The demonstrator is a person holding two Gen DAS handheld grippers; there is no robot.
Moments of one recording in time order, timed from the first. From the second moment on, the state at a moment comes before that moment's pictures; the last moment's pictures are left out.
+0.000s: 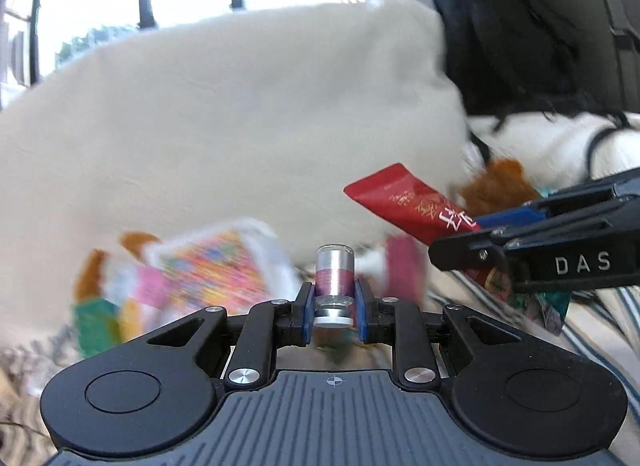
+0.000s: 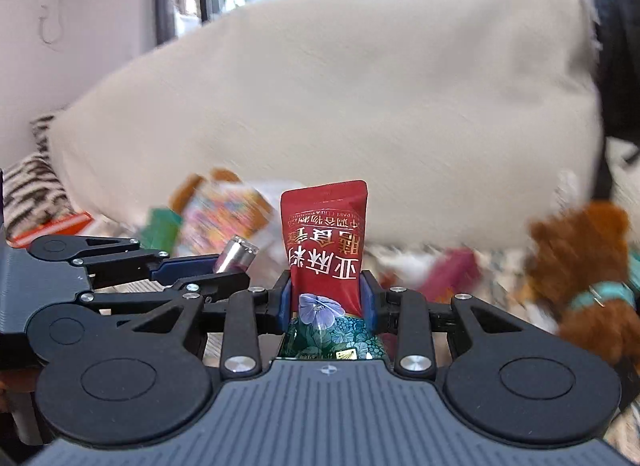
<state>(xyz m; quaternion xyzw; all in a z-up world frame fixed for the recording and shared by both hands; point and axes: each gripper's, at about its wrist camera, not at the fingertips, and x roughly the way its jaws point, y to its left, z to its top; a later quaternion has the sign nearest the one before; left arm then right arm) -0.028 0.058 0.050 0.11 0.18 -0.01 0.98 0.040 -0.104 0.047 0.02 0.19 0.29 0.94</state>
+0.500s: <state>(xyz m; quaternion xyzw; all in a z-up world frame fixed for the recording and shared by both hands) -0.005 0.203 0.052 0.11 0.16 0.08 0.98 0.084 0.083 0.056 0.04 0.17 0.38 0.91</state>
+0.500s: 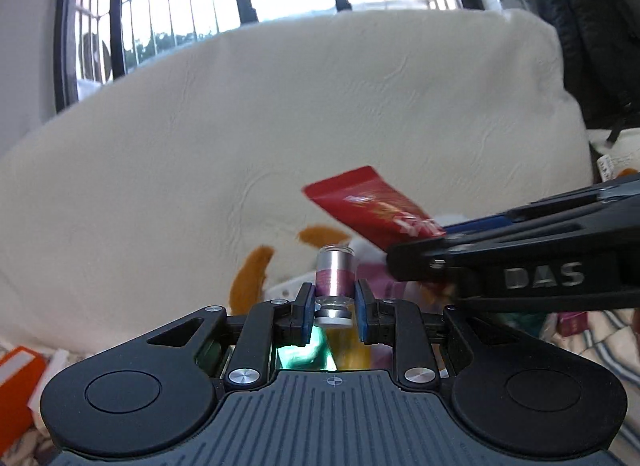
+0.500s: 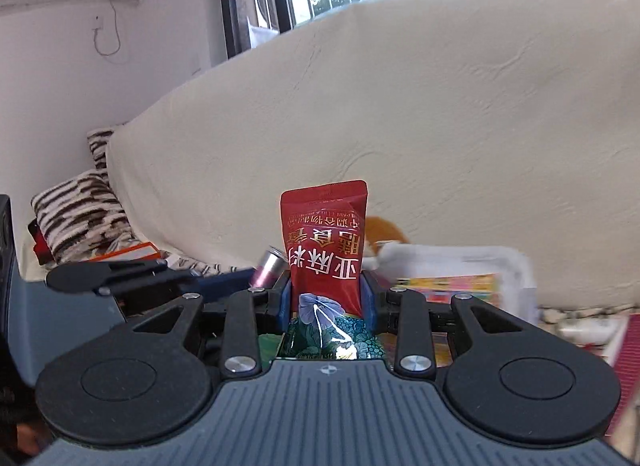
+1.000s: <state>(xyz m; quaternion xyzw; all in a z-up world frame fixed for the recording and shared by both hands) 0.035 0.222 0.006 0.07 0.17 0.09 0.98 0.093 0.116 0.015 -0.02 0.16 0.35 0.92</state>
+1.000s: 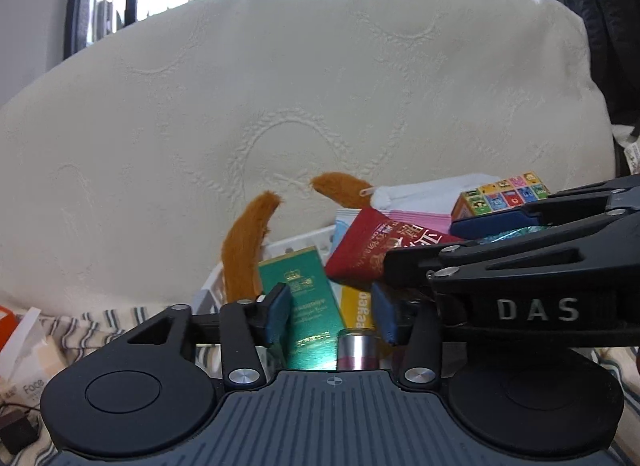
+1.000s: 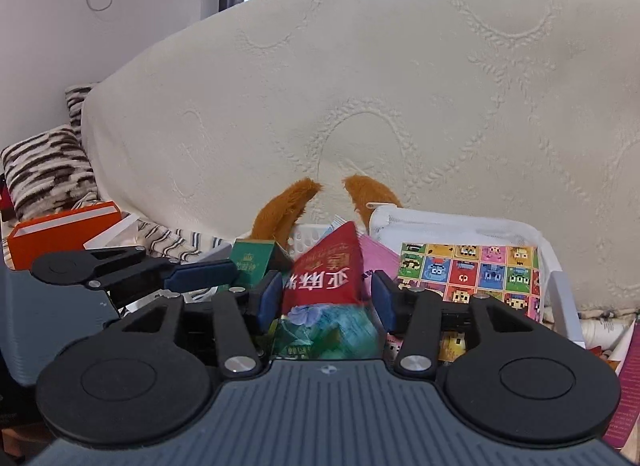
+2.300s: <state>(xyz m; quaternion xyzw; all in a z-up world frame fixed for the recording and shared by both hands) -0.037 0.105 -0.007 0.08 0.13 0.00 0.99 0.150 -0.029 -0.094 -0.03 0.30 0.03 0.95</state>
